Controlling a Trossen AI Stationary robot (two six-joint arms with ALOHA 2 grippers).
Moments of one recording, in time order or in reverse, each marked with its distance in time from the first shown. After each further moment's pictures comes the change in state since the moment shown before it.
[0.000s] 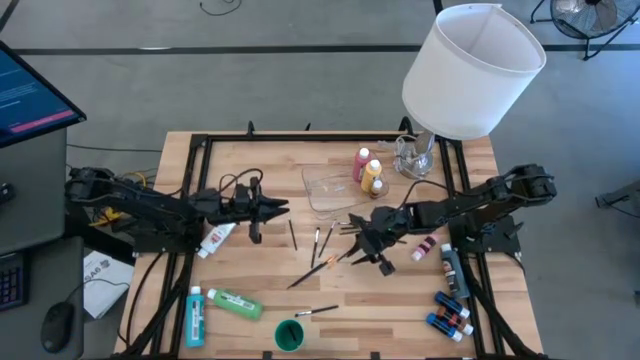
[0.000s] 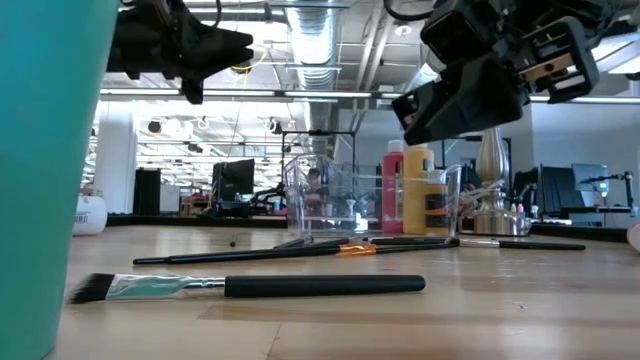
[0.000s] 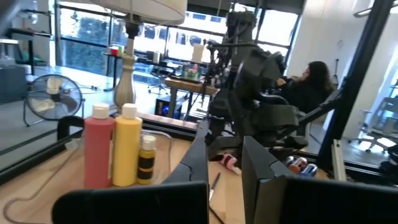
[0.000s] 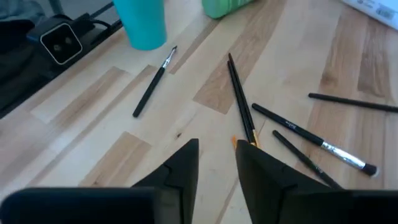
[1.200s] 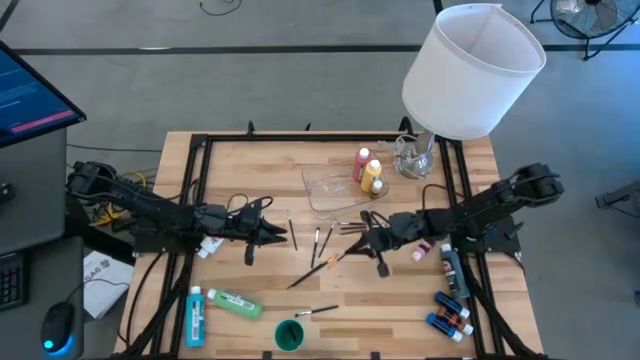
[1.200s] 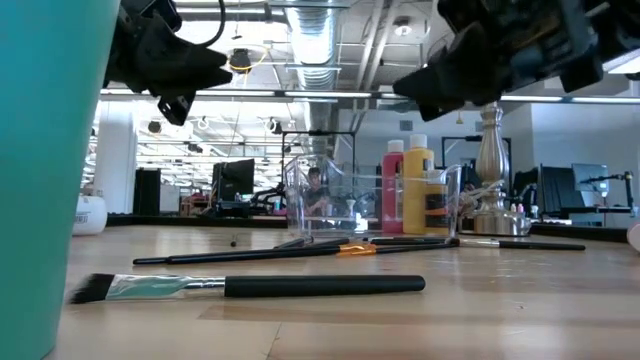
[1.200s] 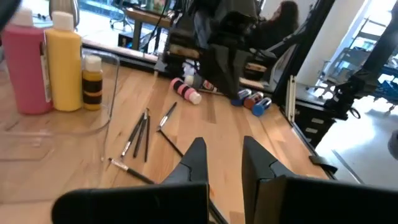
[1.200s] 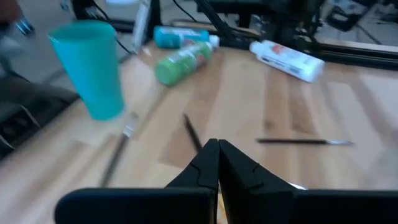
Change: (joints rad) left arm -0.176 -0.027 0.000 -0.267 0.007 -0.126; right arm 0.100 -0.054 -0.136 0.366 0.289 0.161
